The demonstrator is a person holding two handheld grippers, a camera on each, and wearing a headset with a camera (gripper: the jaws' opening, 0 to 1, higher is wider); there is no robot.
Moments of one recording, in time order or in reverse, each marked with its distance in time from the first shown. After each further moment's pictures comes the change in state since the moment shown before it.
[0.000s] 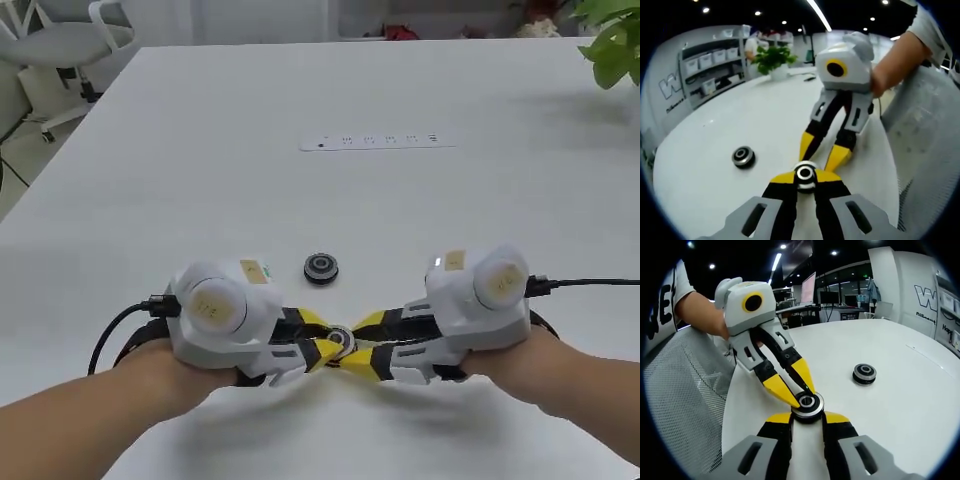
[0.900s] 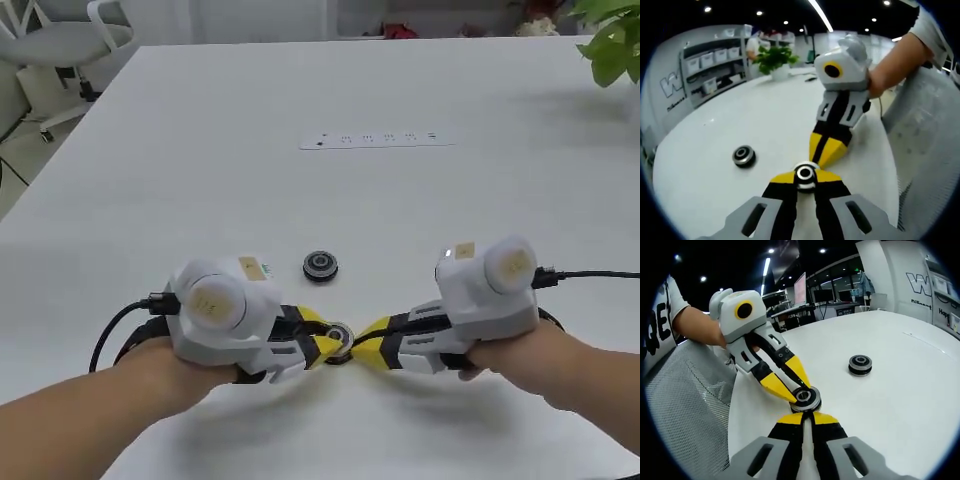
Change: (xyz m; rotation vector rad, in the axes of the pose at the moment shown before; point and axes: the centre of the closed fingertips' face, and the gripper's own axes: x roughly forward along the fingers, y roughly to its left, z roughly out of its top) left arm 0.000 0.001 0.000 -0.010 -0.002 0.008; right arm -0.005 -0.004 -0.006 0.122 -0.002 0.019
